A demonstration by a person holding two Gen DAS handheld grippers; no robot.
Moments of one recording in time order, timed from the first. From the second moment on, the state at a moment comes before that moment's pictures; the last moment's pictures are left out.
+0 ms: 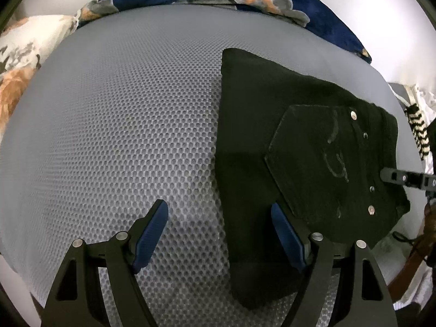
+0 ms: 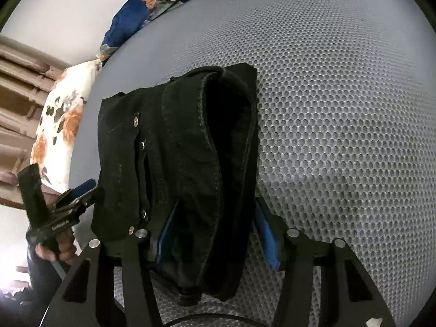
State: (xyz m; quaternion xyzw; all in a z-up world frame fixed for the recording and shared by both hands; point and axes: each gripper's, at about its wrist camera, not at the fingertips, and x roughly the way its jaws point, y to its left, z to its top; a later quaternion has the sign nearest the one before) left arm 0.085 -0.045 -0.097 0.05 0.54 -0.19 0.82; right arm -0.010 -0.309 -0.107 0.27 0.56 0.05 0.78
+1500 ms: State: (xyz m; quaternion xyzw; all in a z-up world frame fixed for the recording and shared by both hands) left arm 0.121 -0.007 -0.114 -0.14 0.58 -0.32 0.73; right arm -0.006 -0.390 -0.130 0.38 0.54 0.19 0.73
